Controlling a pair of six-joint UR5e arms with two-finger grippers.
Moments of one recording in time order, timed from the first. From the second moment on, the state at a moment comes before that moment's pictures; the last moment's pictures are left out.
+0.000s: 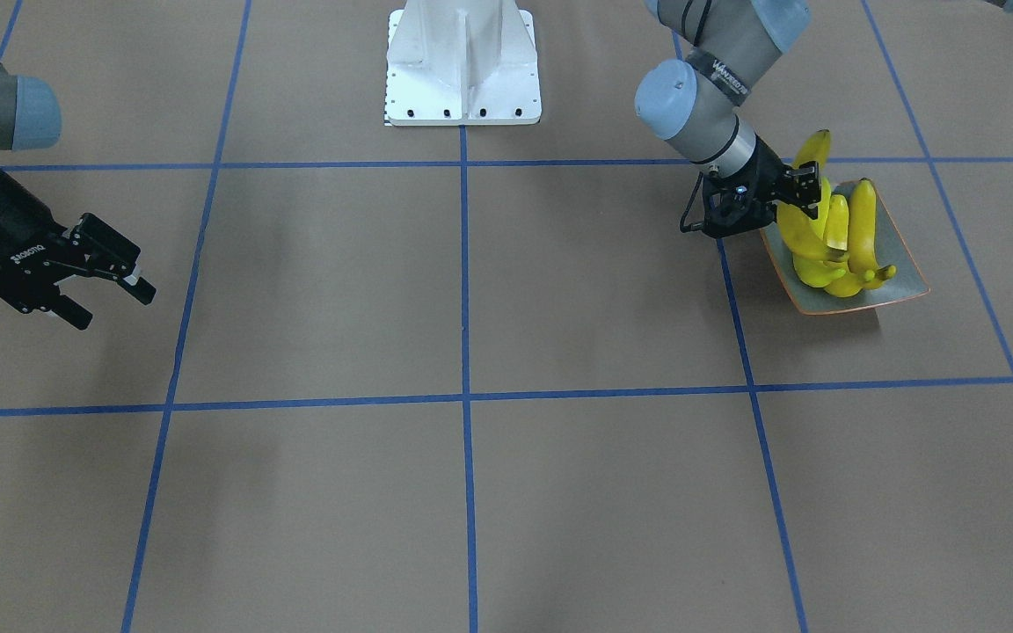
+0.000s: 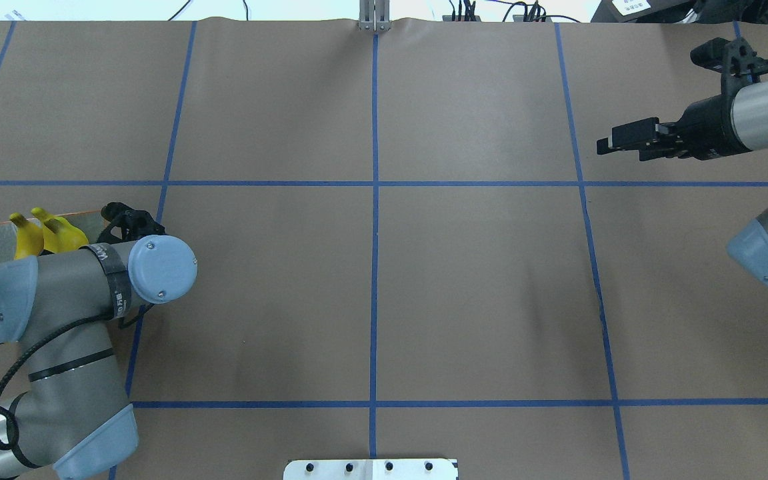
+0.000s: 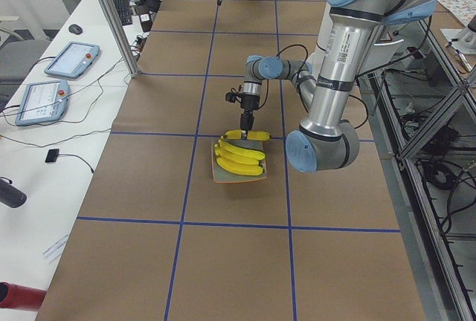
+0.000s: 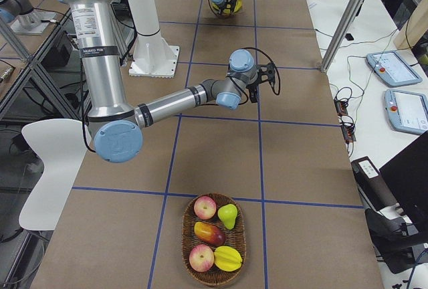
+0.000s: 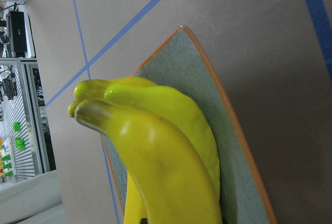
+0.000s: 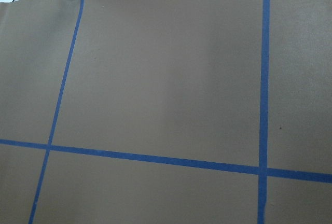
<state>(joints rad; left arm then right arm) -0.46 -1.90 -1.93 -0.83 -1.42 -0.89 1.02 -1.42 1.75 -0.76 2.23 1.07</state>
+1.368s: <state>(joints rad) -0.46 -1.89 -1.93 -0.88 -1.41 -0.87 1.02 -1.41 1.76 -0.76 2.23 1.08</state>
